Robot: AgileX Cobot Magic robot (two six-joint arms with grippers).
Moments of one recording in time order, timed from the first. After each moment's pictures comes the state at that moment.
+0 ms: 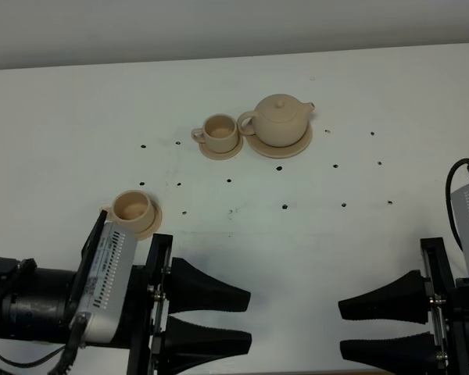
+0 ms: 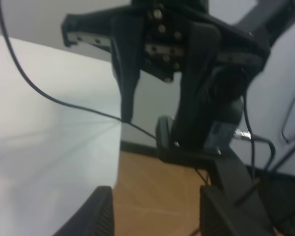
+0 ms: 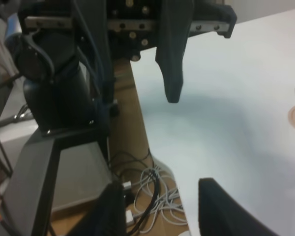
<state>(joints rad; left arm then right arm) -0.44 1.30 -0.39 -1.69 1.00 2.08 0.16 1.09 -0.27 1.57 1.21 -2.12</state>
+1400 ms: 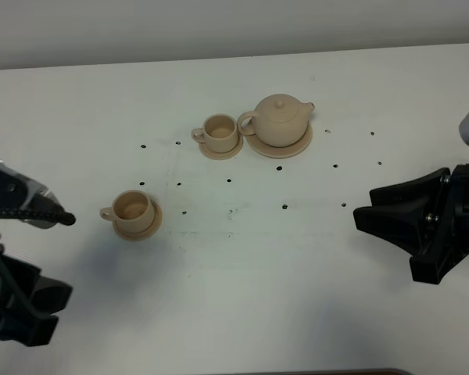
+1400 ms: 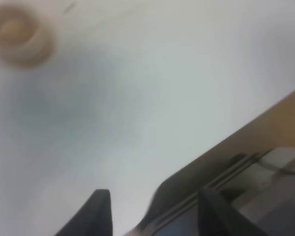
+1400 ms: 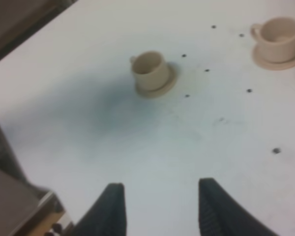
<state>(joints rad) -0.44 0.85 -0.78 -0.10 1.05 0.03 0.16 1.09 -0.58 1.29 0.80 -1.37</state>
